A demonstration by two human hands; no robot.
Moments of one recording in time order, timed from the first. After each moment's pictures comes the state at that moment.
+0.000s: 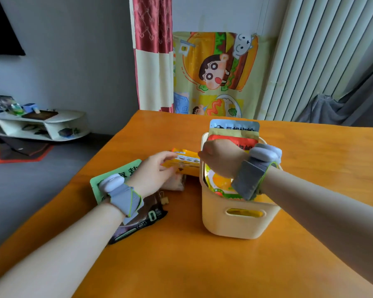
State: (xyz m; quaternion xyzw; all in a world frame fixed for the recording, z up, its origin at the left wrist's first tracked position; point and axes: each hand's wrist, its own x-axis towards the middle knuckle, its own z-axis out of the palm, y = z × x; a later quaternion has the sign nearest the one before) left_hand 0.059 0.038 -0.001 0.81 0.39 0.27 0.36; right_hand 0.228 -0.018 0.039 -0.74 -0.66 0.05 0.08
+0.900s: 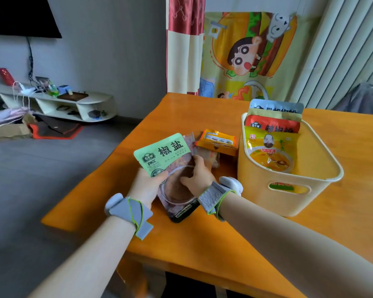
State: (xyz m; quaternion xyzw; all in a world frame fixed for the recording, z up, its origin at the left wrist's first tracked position) left_hand -0.038 0.026 -0.084 0.52 0.51 0.43 0.54; right_hand 0.091 -0.013 -0.053 -0.76 -0.51 0.26 0.30
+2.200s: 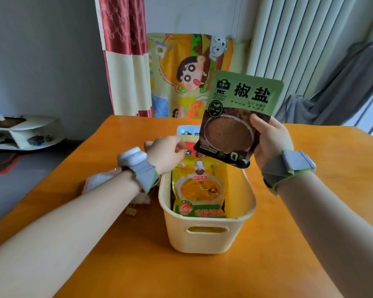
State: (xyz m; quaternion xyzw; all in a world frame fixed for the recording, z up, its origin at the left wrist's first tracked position) left_hand 0.175 0.049 0.034 0.87 0.41 0.23 0.16; right_hand 0.335 -0.064 0.071 -0.52 -0.26 0.23 0.78
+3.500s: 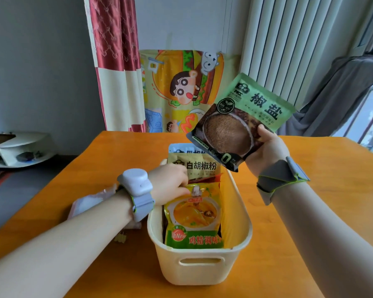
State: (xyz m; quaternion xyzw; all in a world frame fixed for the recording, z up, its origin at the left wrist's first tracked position) left_hand 0.185 0.049 0.037 0.98 0.22 0.02 0.02; right_hand 0.380 -0.032 0.066 -0.39 -0.11 0.34 0.85
